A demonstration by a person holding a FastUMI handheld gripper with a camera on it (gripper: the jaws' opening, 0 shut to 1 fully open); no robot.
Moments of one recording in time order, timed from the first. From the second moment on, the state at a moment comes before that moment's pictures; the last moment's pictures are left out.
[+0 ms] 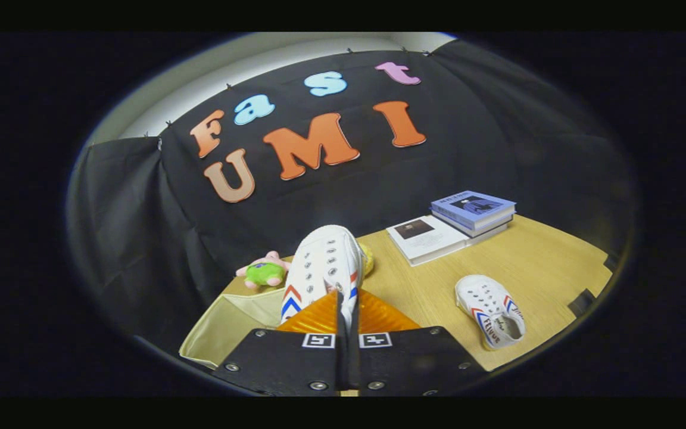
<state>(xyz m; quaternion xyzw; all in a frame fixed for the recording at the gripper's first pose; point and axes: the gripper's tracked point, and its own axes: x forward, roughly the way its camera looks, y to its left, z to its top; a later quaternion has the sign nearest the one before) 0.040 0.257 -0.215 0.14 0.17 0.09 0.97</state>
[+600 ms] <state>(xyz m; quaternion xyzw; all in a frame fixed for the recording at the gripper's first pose) 0.024 0.390 -0.231 0.16 0.20 0.16 0.95</state>
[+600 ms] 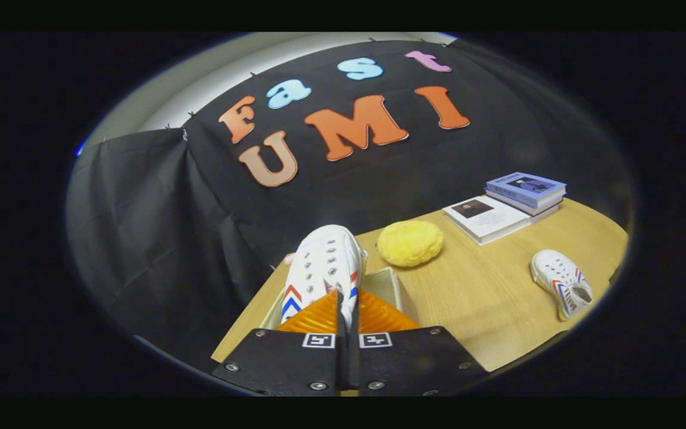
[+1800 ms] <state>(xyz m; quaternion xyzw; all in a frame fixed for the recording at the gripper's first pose) -0.026 0.419 -0.243 0.11 0.21 0.17 0.96</state>
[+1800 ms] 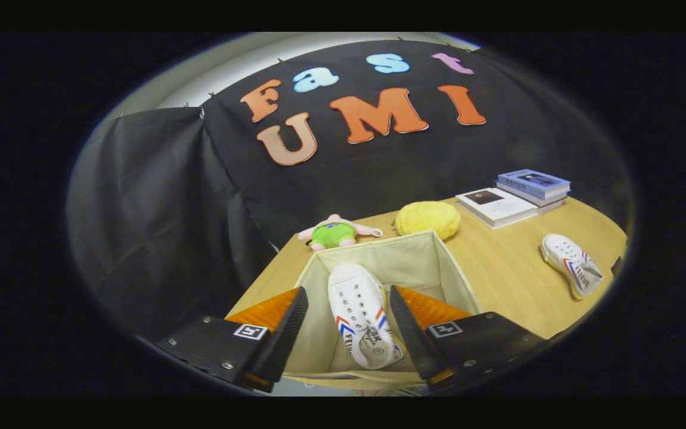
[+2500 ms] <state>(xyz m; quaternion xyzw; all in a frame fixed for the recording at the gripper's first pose) 0.017 0.264 -0.217 0.07 0.17 0.09 0.98</state>
